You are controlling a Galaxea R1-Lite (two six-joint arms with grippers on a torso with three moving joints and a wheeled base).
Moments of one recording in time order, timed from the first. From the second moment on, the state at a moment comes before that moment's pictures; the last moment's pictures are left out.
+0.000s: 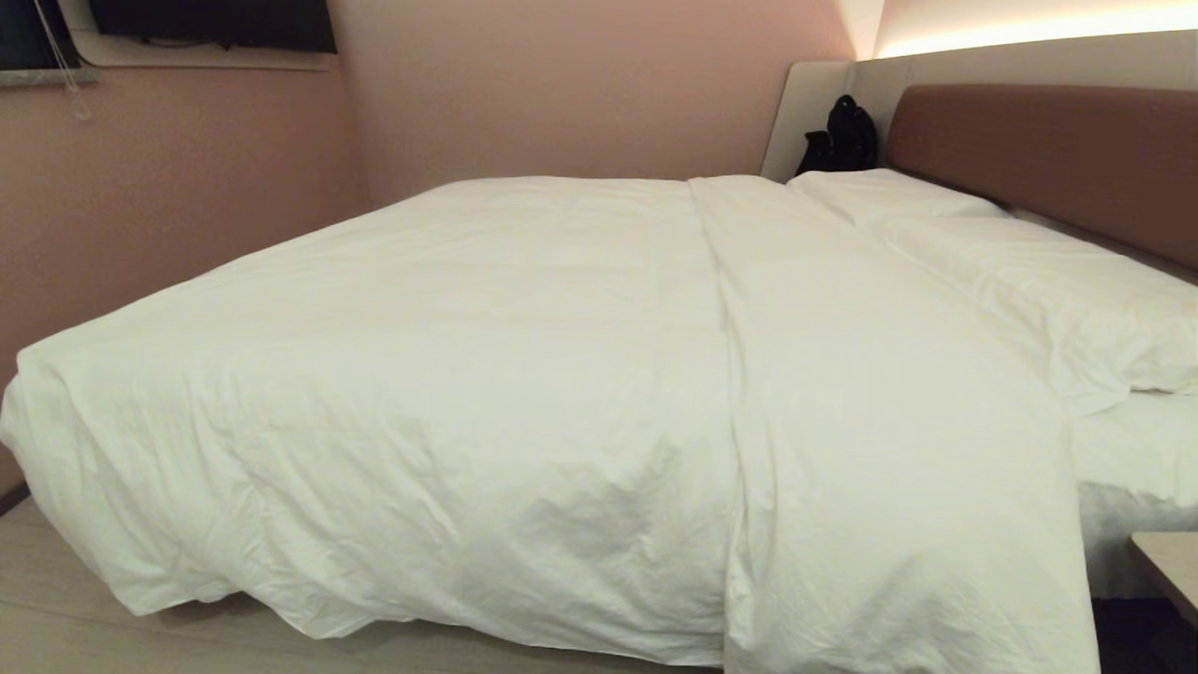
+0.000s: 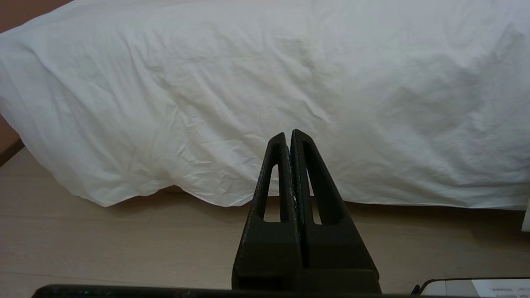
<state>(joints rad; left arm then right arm) 0.01 0.00 -0.01 0.02 -0.03 0.09 -0.01 0.00 0.00 -0.04 0.00 -0.01</state>
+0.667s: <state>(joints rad) 0.01 0.00 -0.01 0.02 -0.03 0.09 -0.01 0.00 0.00 -0.04 0.00 -0.01</state>
